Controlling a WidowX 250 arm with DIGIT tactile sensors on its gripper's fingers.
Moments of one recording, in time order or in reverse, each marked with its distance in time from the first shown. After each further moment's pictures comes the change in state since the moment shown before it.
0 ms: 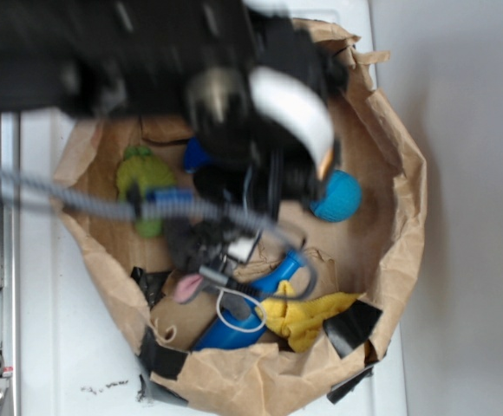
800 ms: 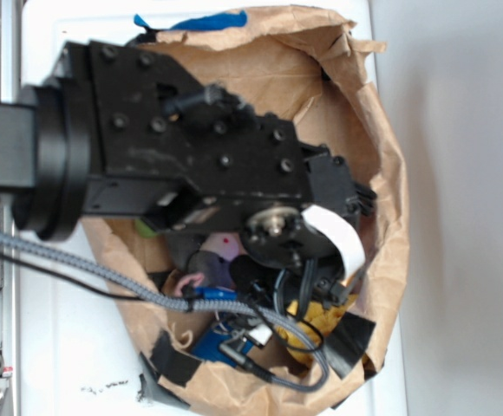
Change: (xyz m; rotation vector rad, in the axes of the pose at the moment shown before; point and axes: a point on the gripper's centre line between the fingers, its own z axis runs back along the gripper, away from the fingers) arm 0.038 -0.033 -0.024 -0.141 -0.128 -0.105
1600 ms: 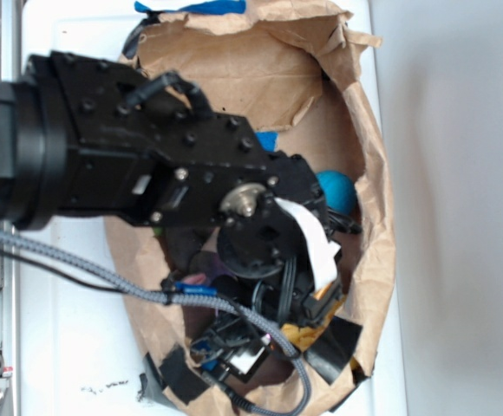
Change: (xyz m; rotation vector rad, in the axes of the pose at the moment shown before) arm -0.001 -0.023 -0.006 -0.126 -0.105 -0.010
